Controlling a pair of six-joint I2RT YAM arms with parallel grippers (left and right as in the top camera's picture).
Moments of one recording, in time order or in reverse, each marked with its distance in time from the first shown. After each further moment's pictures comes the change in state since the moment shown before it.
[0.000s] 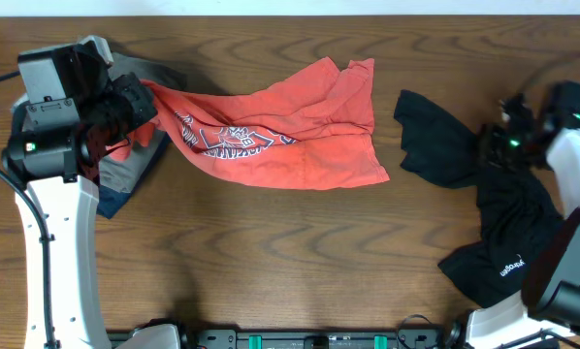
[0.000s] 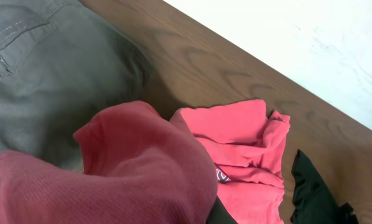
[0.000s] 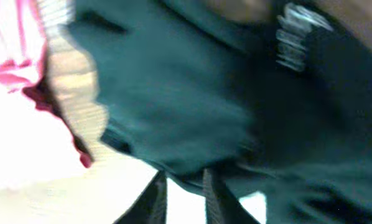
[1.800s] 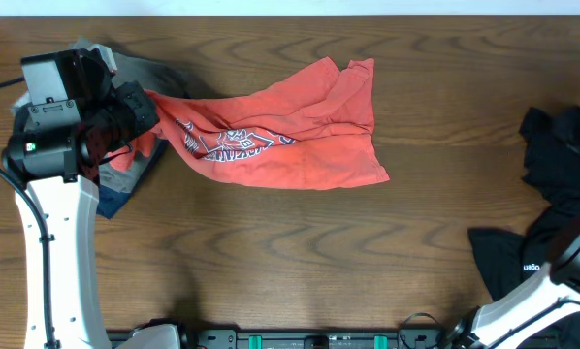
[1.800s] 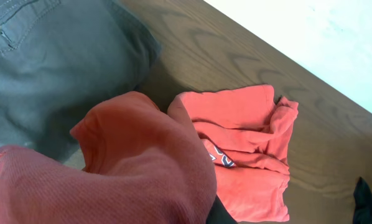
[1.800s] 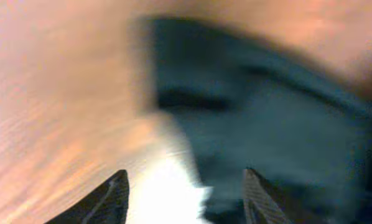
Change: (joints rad) left arm 0.000 0.000 0.000 -0.068 0.000 0.014; right arm -0.243 0.211 0.327 0.014 0.193 0.090
